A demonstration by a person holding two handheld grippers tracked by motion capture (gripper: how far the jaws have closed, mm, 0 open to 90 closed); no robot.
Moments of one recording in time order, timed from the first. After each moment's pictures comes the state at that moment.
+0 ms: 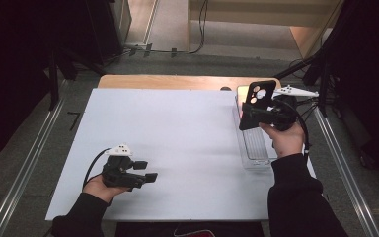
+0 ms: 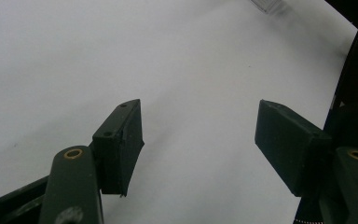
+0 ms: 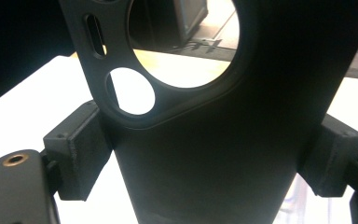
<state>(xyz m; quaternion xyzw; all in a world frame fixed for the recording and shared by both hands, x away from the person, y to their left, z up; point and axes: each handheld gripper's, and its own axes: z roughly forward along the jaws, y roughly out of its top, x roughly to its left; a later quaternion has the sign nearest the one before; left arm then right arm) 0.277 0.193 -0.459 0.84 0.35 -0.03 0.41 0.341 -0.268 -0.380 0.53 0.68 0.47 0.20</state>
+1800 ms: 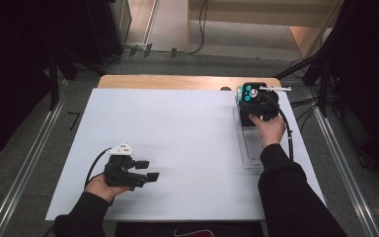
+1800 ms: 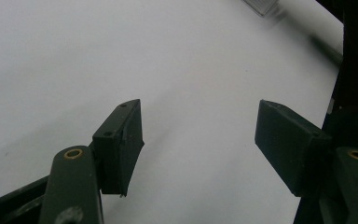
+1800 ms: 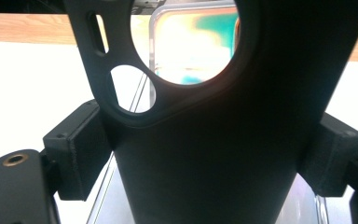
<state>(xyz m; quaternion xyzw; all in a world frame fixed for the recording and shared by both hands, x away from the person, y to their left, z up) 0.279 0.188 -0.460 0.84 0.34 -0.04 0.42 0.428 -0.274 -0.459 0.62 0.66 0.37 0.21</state>
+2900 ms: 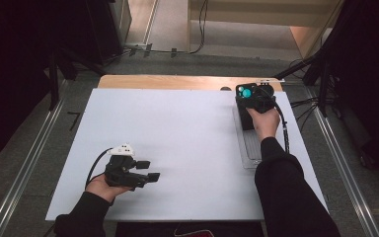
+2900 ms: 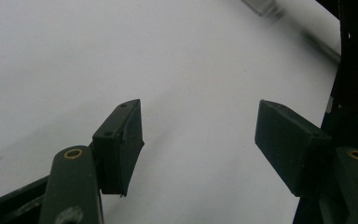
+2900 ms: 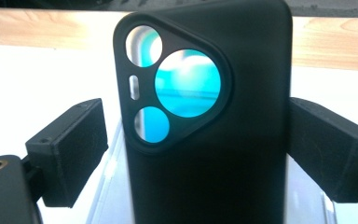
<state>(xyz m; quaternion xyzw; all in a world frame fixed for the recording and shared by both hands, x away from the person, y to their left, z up) 0.278 0.186 -0.461 0.84 0.34 -0.04 0.42 0.456 -0.268 -0.458 0.64 0.66 0.34 0.21</state>
